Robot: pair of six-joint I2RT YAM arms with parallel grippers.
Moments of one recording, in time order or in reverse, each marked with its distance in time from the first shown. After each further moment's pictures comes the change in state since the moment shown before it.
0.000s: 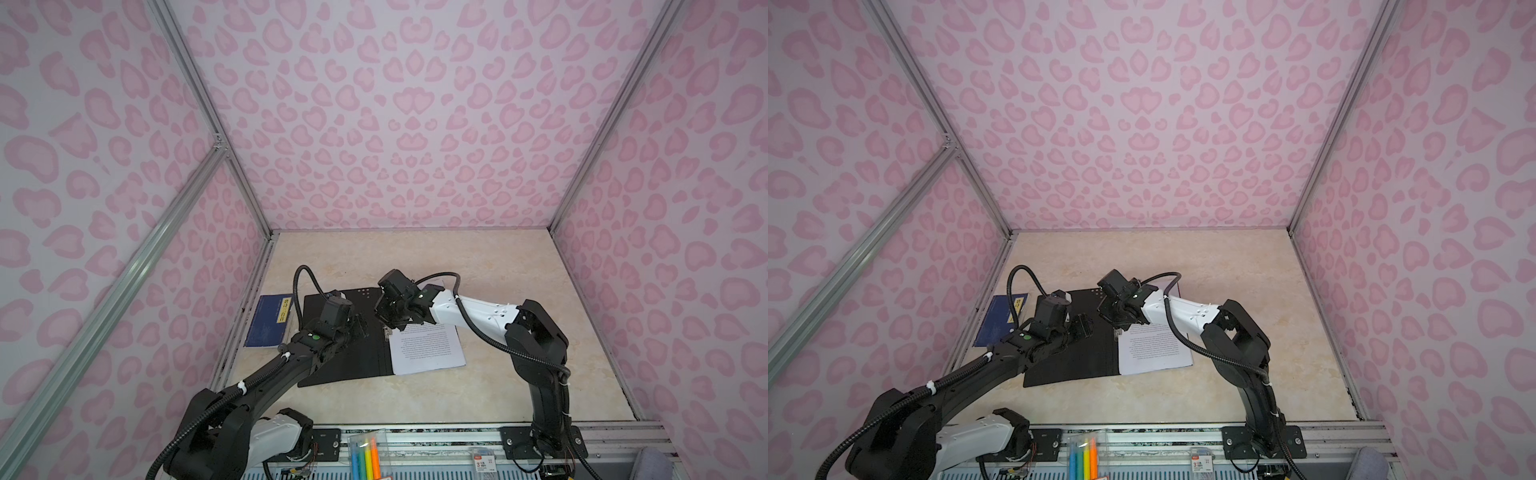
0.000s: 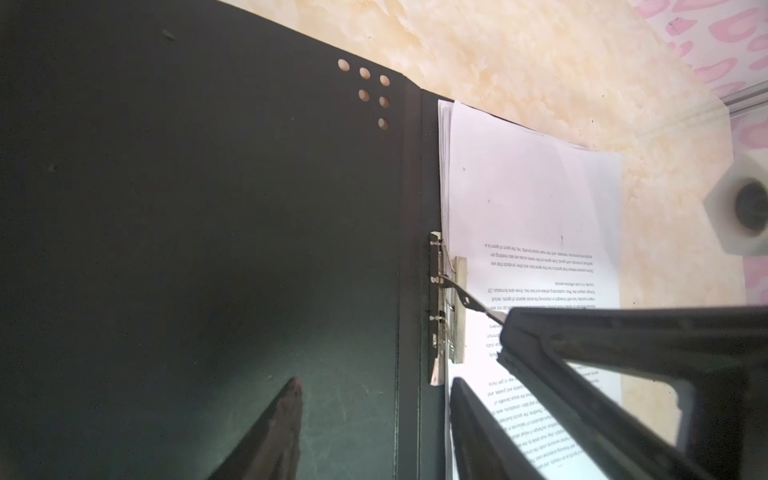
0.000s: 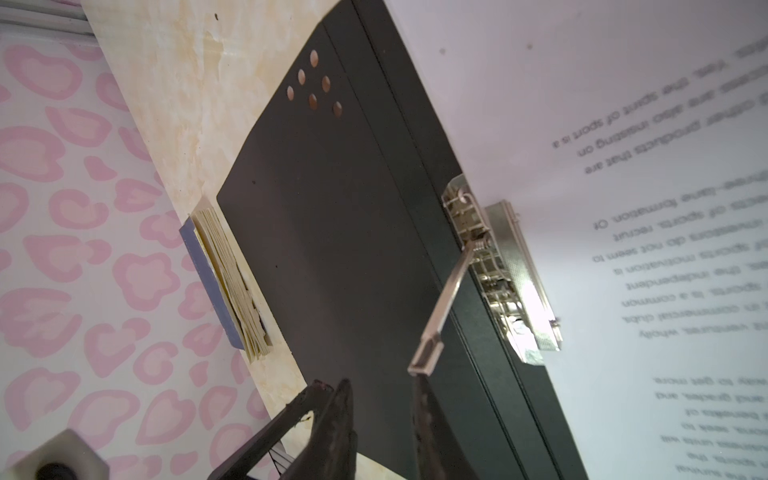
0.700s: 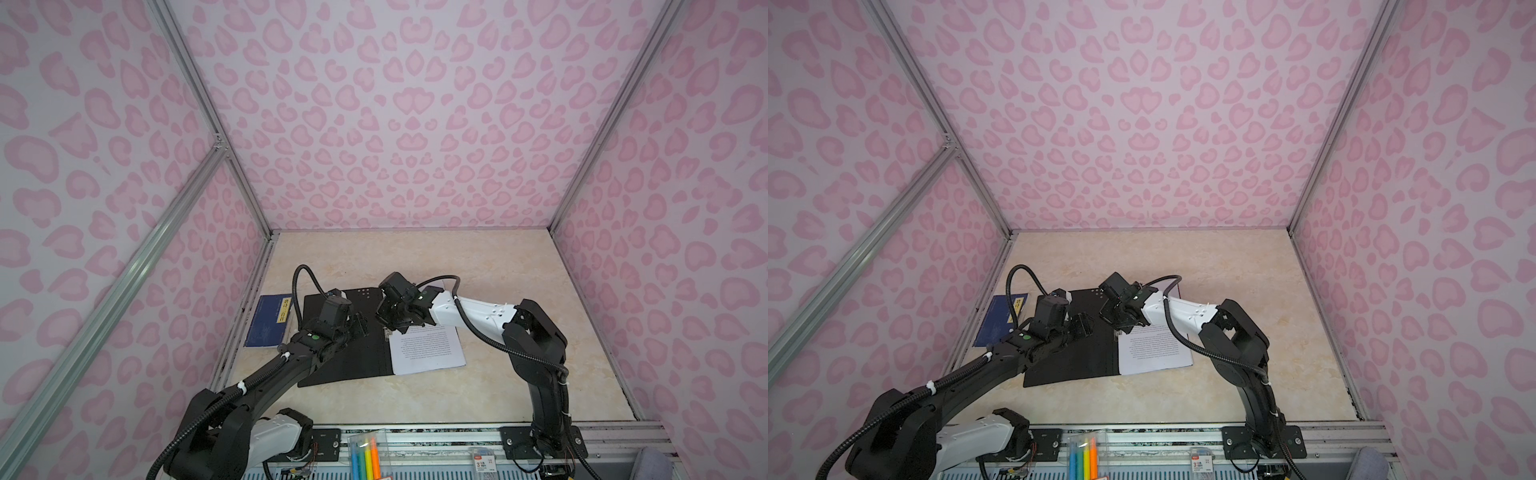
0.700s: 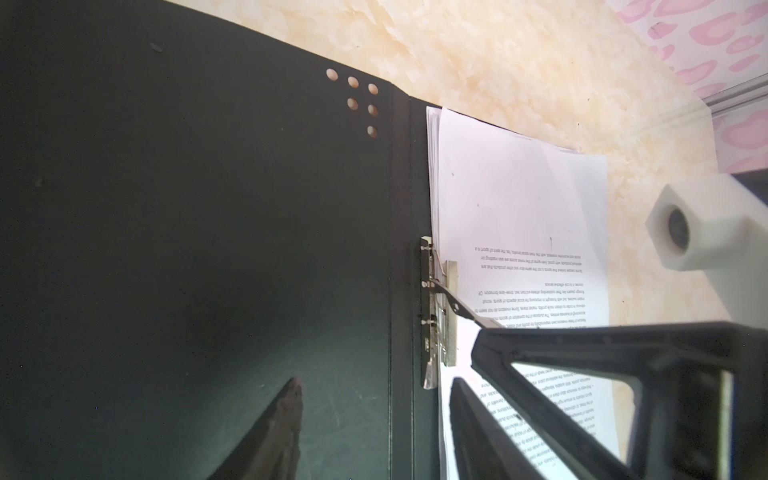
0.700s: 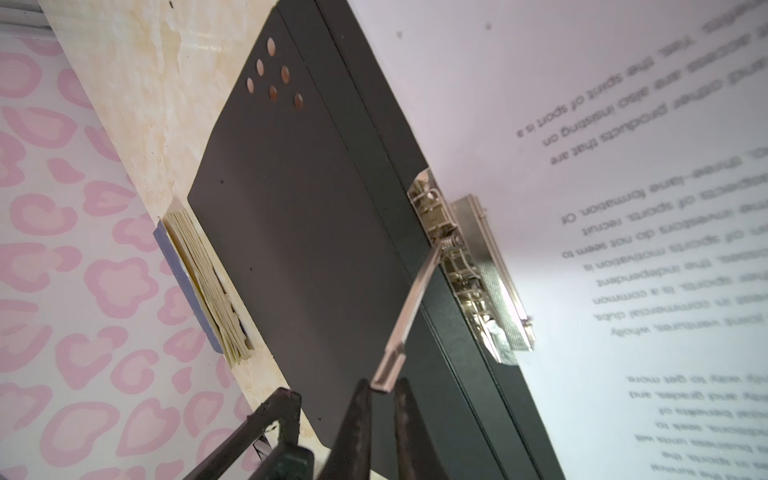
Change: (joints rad) left arm 0.005 -0.001 -0.002 0.021 0.016 0.014; right arm -0.001 0.006 -0.035 0.013 -0.013 0.008
